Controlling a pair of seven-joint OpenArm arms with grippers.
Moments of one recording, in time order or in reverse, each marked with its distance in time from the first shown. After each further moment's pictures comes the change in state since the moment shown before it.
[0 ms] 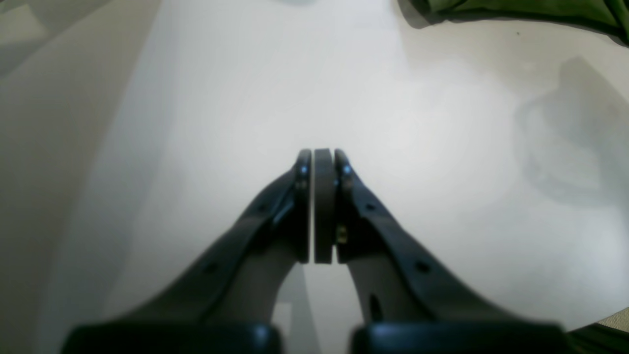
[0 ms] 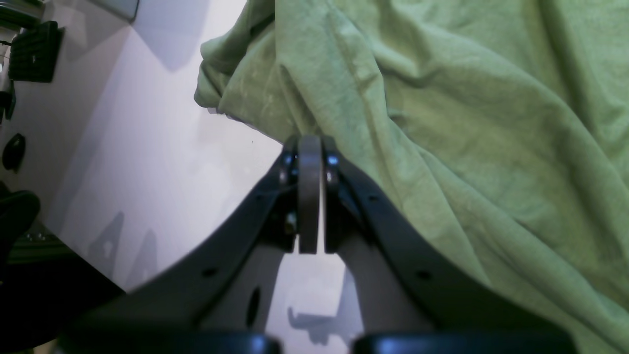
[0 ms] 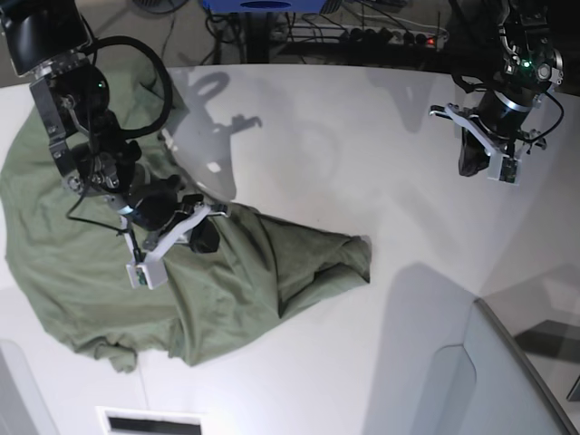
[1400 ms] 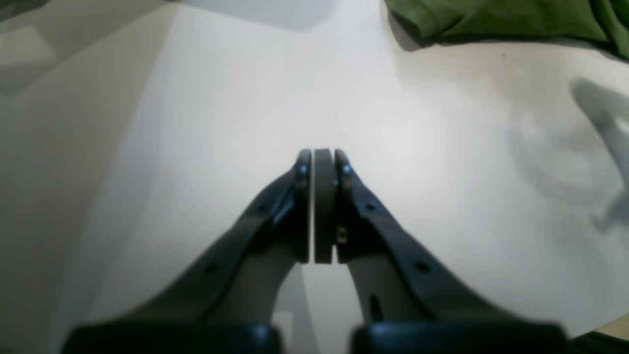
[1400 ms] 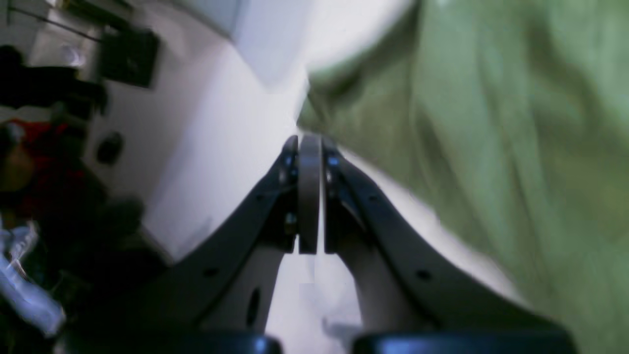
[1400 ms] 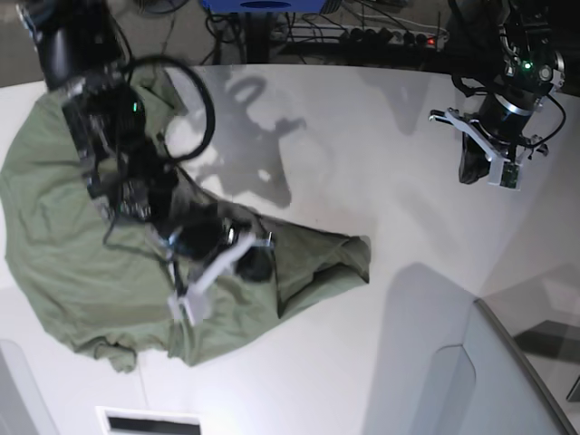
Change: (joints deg) left arm -0.2 -0.3 0.2 2.2 0.0 0.2 0.2; right arm 7.2 -7.6 -0.2 -4.3 2.2 1.2 -3.0
